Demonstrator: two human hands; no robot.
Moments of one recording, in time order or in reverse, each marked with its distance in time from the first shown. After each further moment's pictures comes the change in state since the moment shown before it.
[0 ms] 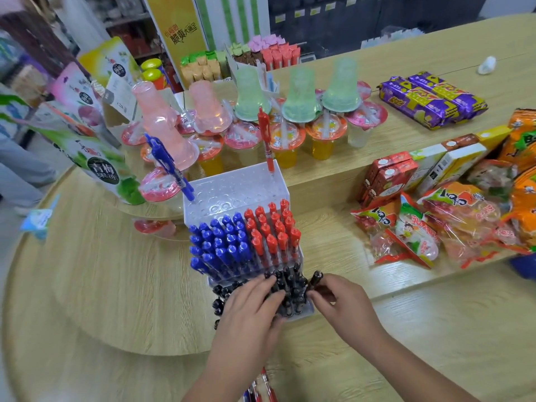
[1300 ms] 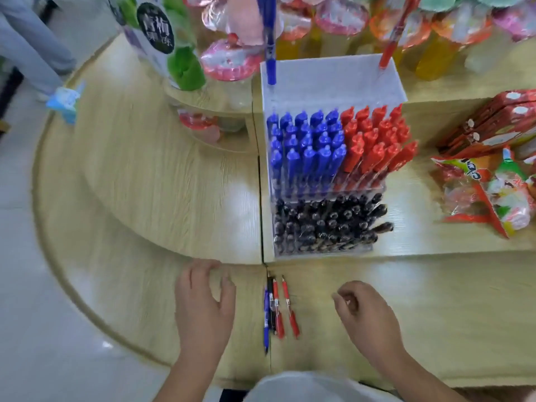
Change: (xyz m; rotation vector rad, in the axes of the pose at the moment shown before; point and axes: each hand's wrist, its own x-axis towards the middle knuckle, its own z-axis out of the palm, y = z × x) left_hand -0.142 -0.068 0.038 -0.310 0.369 -0.806; right_hand -0.089 0.022 0.104 -0.262 -0.158 0.263
